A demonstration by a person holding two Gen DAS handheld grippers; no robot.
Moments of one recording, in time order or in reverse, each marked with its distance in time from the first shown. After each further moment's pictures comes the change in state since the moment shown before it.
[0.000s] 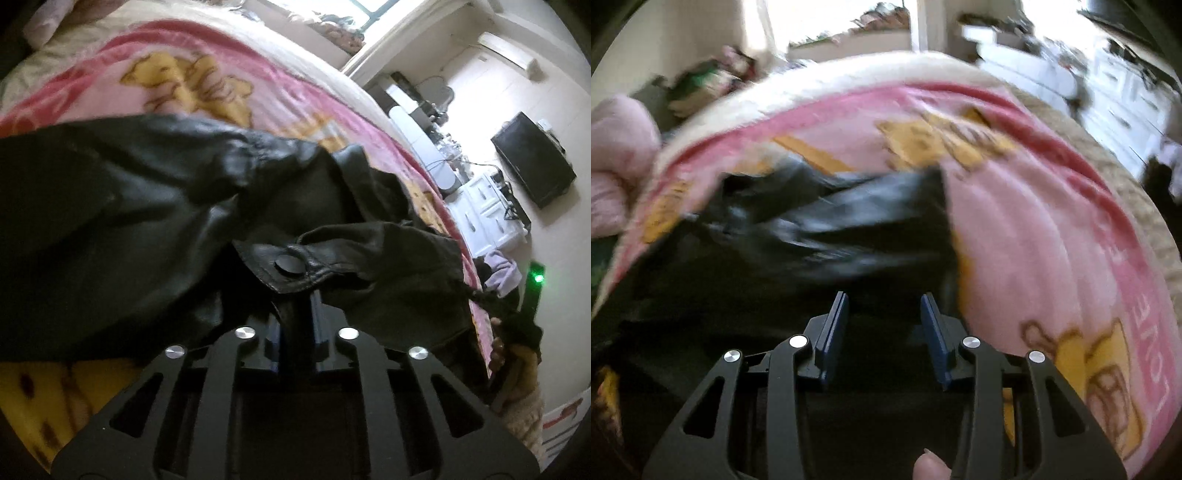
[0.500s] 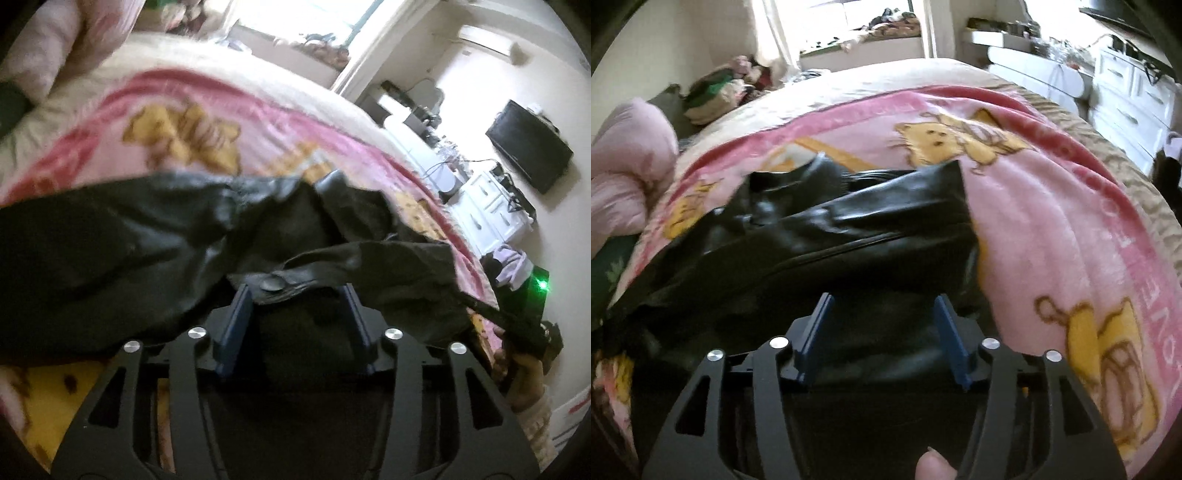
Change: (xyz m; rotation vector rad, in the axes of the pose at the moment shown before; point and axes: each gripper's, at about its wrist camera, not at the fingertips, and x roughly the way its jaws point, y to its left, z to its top) left arm -0.048 -0.042 0.001 0.149 -0.113 0.046; right arm -0.045 0.023 -0.029 -0.065 -0.095 0.126
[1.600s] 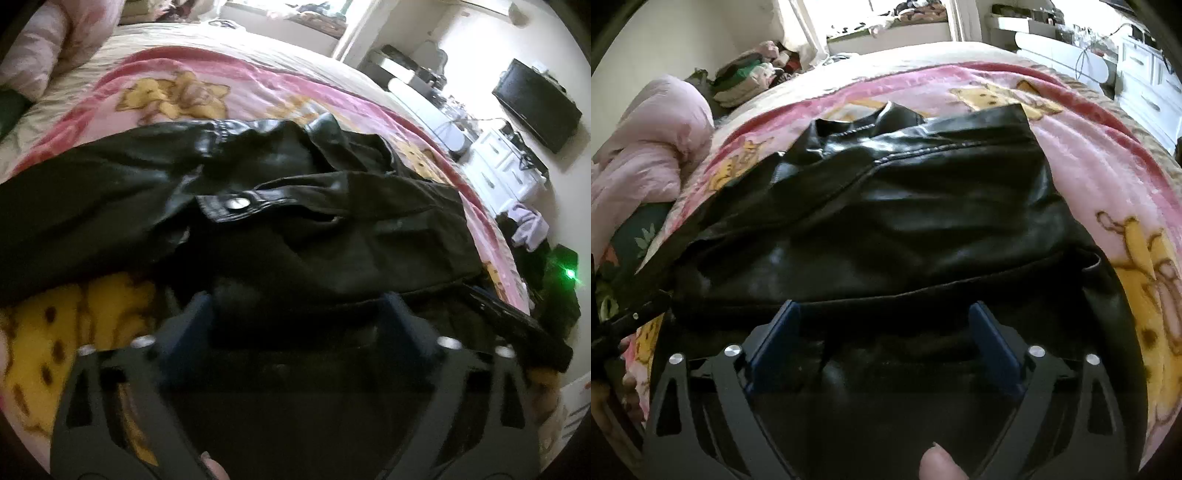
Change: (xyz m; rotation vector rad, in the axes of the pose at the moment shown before) left arm 0.012 -0.026 -0.045 0.049 0.128 0.105; right arm -0.011 0.052 -0.057 0.001 0.044 0.092
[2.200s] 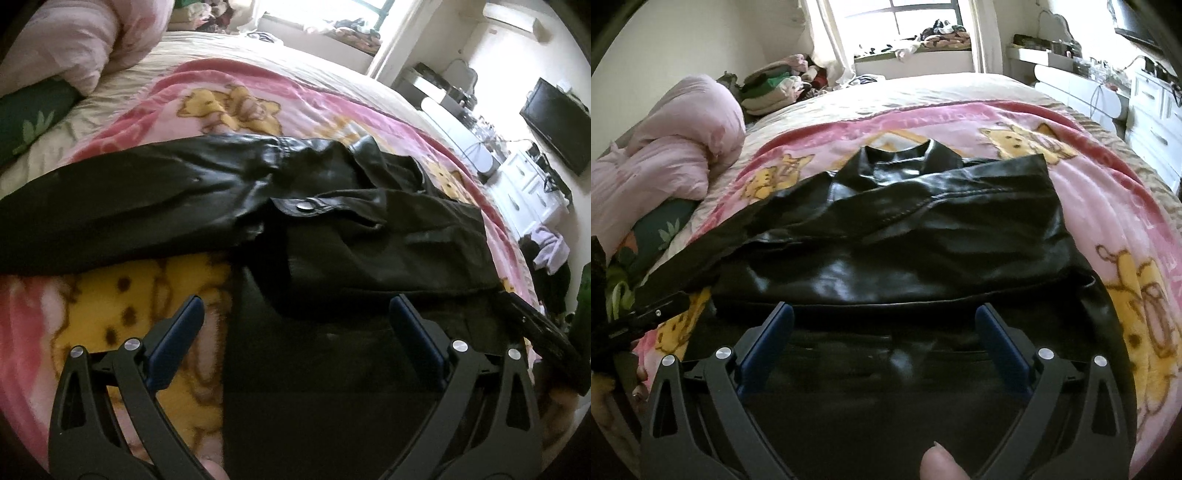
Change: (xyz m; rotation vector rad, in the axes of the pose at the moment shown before) left arm -0.047 0.021 -0.013 -0.075 -0.059 0.113; right arm -0.039 0.050 -0.002 -0.082 -0.076 0.030
